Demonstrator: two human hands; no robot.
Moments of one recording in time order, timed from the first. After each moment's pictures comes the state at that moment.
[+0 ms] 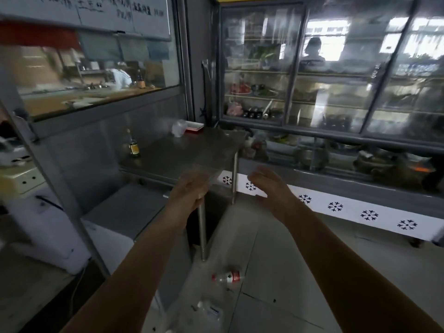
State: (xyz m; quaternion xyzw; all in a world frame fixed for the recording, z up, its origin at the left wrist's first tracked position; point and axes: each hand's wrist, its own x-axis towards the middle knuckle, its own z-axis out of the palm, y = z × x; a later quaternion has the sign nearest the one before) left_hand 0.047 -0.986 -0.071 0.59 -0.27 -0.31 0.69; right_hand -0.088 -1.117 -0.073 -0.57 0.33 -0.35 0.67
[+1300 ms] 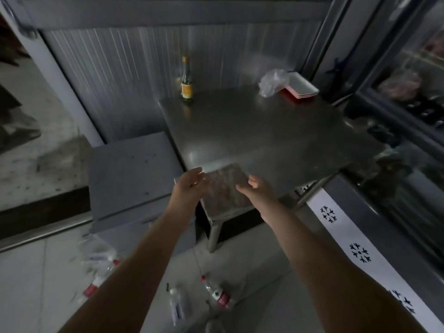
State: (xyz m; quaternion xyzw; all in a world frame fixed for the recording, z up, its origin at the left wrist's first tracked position) left_hand 0.303 -1.331 -0.219 0.68 0.09 -0.14 0.72; right_hand 0.294 -1.508 -0.258 -0.75 0.25 0.08 0.60
